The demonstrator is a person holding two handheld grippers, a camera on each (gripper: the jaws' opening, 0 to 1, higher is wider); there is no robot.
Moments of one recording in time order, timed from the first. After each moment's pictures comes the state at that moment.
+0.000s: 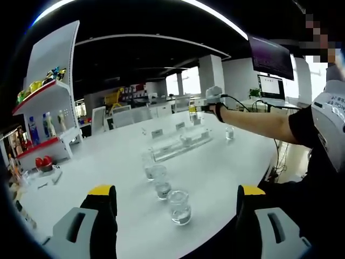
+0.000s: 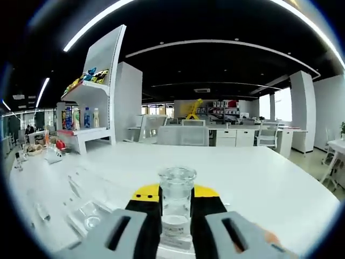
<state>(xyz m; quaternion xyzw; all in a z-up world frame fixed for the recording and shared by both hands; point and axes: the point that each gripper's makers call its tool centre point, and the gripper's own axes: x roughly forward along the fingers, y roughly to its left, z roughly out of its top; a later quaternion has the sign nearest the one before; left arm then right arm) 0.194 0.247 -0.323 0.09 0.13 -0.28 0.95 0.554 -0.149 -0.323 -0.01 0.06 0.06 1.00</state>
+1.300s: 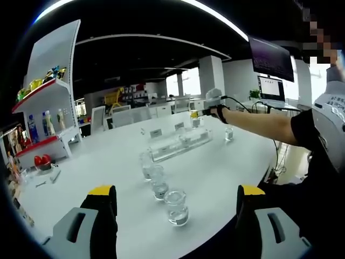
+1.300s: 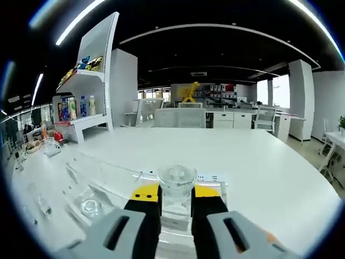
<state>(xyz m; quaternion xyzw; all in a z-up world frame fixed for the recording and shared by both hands) 0.194 0.242 -0.327 0.08 0.13 -0.29 0.94 0.543 -0.155 -0.353 -0.01 0.13 0.06 0.99</state>
